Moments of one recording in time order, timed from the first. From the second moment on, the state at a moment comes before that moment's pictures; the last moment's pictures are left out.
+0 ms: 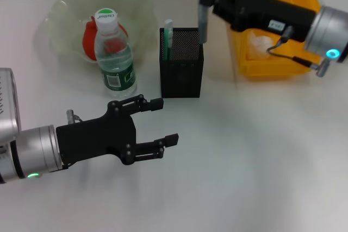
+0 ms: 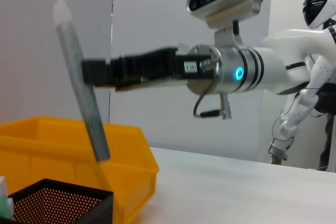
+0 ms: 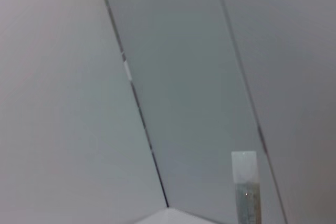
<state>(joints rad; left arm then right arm) -0.43 -2.08 0.99 0.36 1.64 1.55 -0.84 0.57 2.08 -1.16 -0.60 -1.29 -1.24 1.35</state>
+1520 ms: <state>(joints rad) -0.45 -2.08 1.00 0.36 1.61 1.58 -0.85 0.29 2.08 -1.20 -0.85 -1.29 -1.49 1.22</state>
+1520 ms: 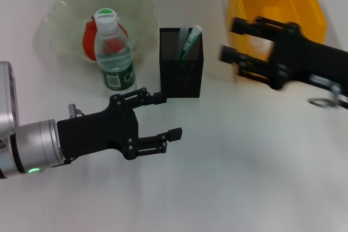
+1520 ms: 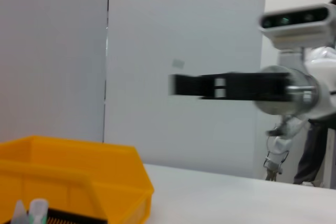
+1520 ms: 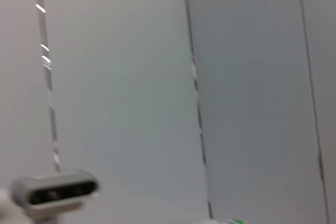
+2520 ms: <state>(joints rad) -0.41 -2.06 1.07 0.38 1.61 1.71 -0.88 0.19 2.08 -0.95 -0.63 -1.64 -1.88 0.98</state>
